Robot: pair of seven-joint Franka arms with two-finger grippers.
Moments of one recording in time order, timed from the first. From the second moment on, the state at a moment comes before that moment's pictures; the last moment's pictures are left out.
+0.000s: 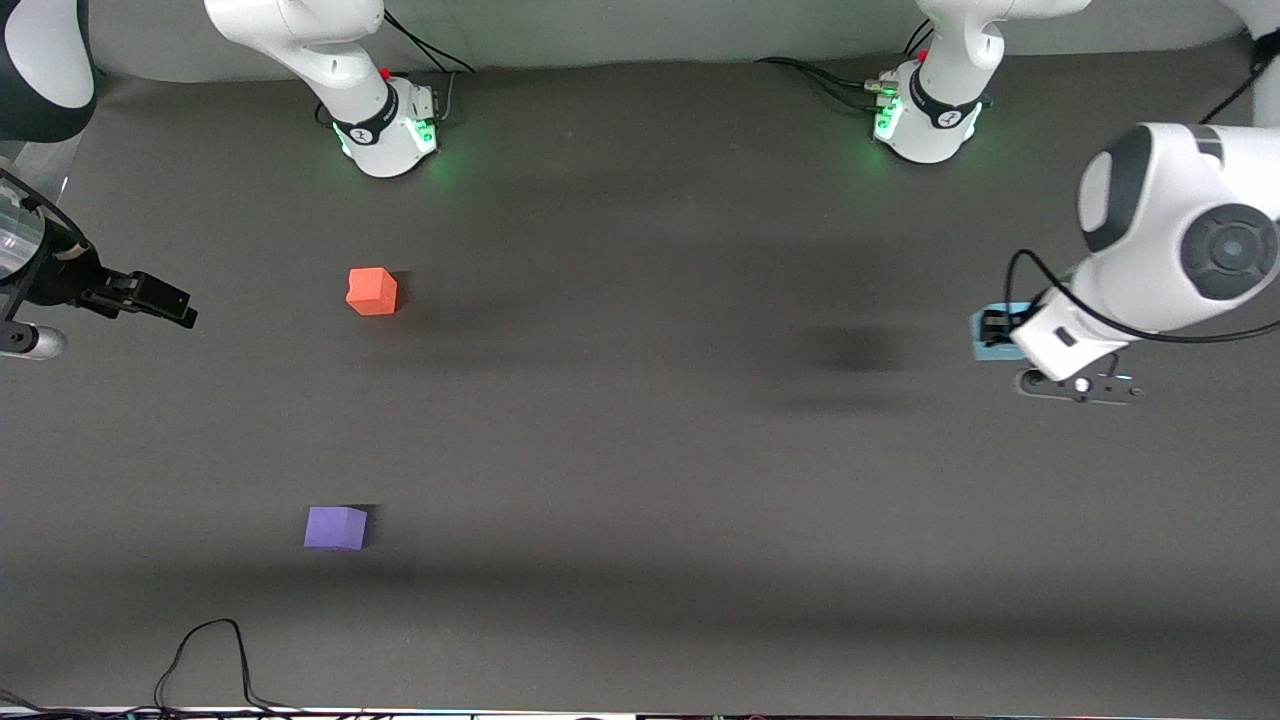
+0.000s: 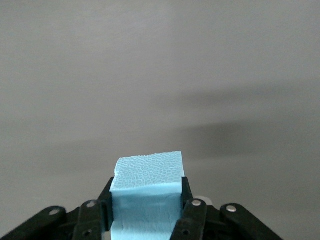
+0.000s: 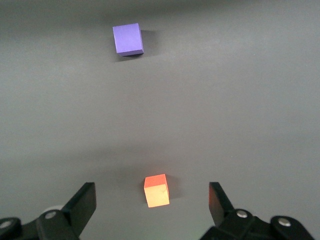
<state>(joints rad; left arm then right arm) -0.08 0.12 -0.12 -1.87 0.01 1.82 -0.15 0.03 -0.02 -0.07 -1.73 -0.02 1.67 0.13</state>
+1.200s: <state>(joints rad) -0.69 0.77 -0.22 -1.49 0.22 2.21 -1.00 0.09 -0.02 -0.07 -1.73 0.05 1.70 0.13</state>
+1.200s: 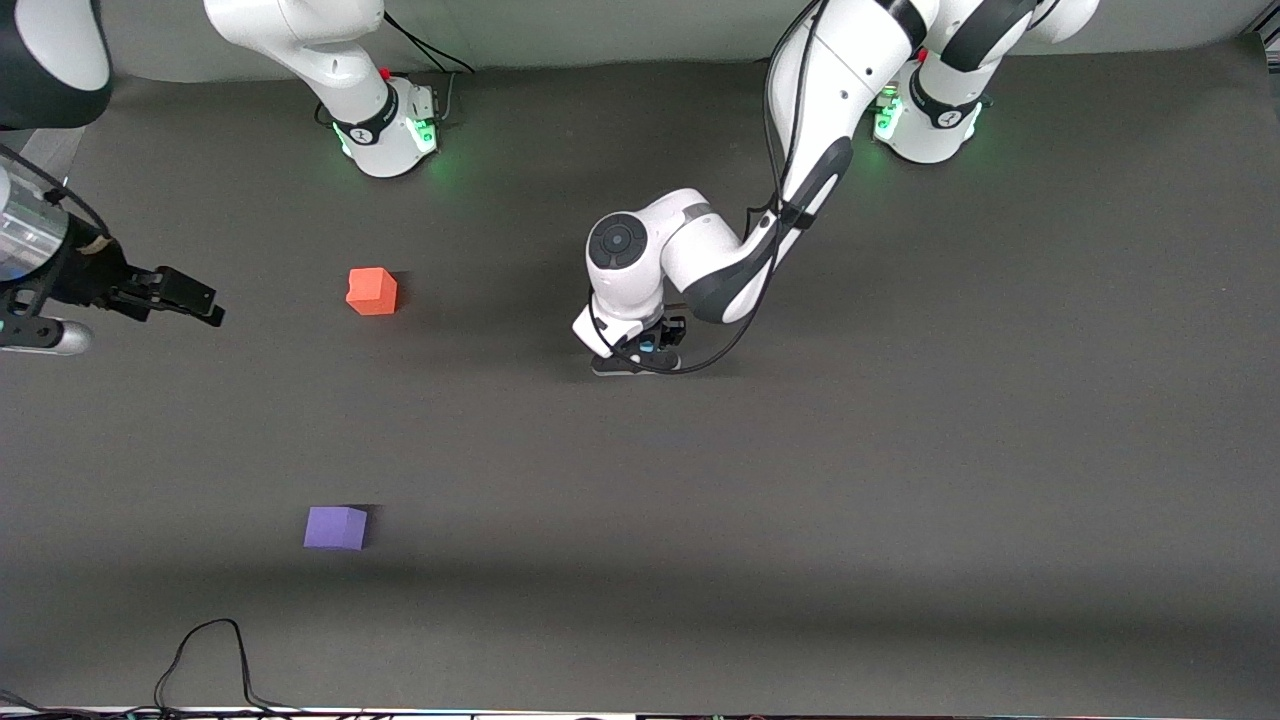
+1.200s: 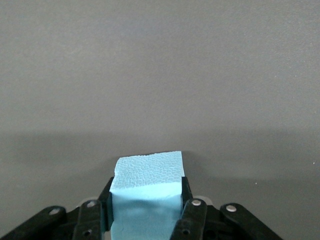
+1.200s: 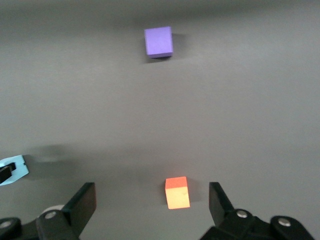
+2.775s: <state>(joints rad) 0.08 0.19 -0.20 -1.45 0.02 1.52 -0.10 0.34 0.64 0.43 -1.70 -0.38 2.34 1.21</state>
